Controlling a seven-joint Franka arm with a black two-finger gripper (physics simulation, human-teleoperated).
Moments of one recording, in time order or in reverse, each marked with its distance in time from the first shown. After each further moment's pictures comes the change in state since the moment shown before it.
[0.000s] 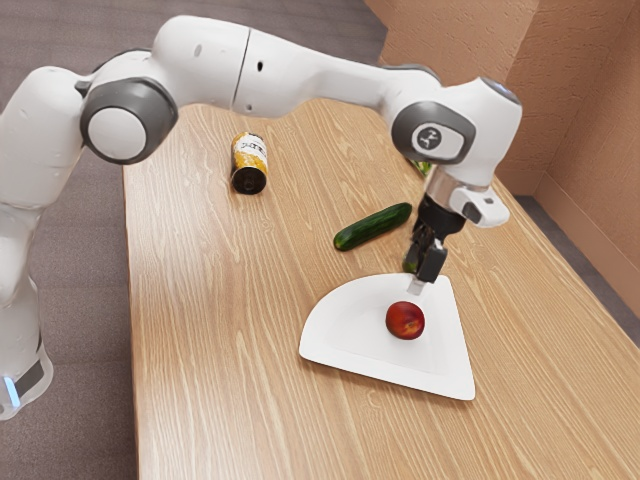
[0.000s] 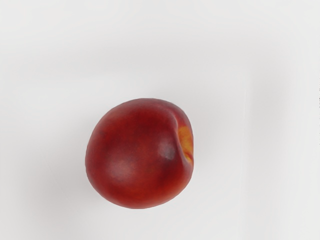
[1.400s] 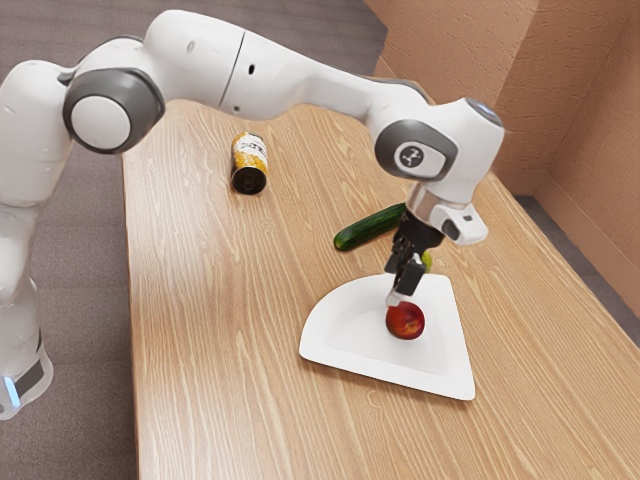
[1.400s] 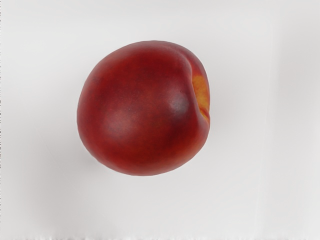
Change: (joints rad) arm 0.009 -0.071 -0.003 -0.177 0.014 0.068 -0.014
